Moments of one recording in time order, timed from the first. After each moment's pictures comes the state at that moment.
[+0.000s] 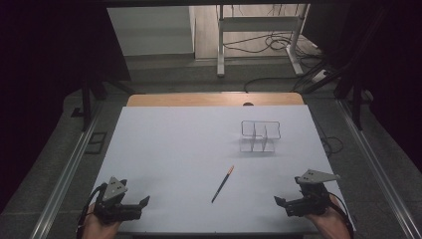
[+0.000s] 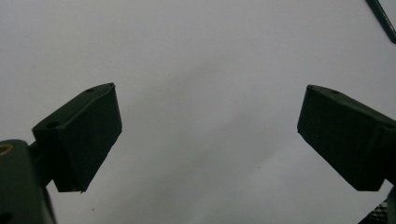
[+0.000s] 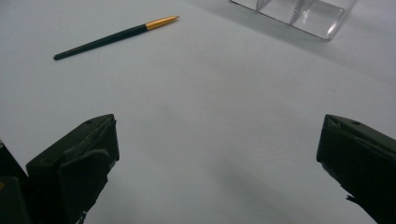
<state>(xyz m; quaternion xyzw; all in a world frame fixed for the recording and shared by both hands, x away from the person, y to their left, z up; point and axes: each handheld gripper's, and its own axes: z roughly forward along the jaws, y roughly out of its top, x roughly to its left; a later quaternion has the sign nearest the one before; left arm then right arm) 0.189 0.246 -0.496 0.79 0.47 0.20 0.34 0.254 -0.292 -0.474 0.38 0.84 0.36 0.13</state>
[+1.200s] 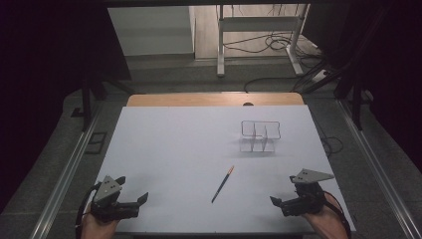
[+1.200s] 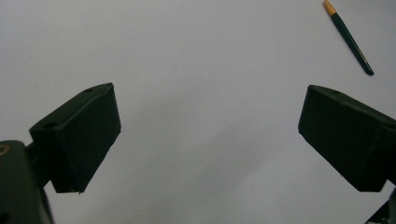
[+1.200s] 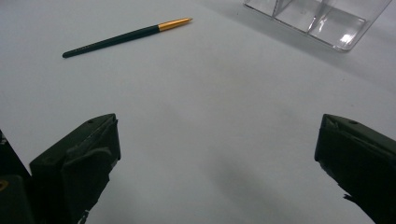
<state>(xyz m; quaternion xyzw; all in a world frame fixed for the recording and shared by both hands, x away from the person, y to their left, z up) 0.187 0.253 -0.491 0.77 0.46 0.21 0.39 0.256 -0.280 -0.475 0.36 0.85 0.36 0.13</state>
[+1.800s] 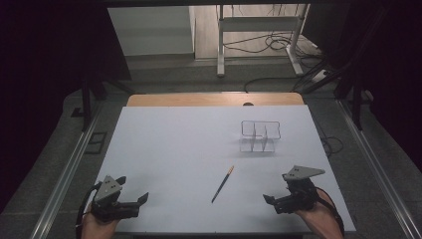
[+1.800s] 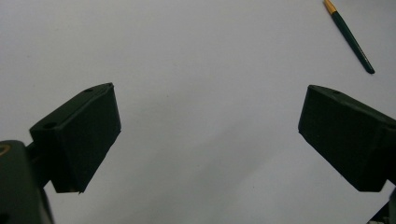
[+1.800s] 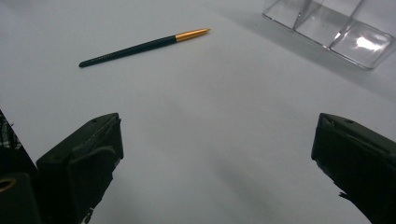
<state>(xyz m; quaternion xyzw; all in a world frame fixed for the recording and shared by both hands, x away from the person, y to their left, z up) 0.188 0.253 -0.493 0.77 0.46 0.21 0.39 0.261 -0.259 -0.467 0.35 0.86 0.35 0.12</state>
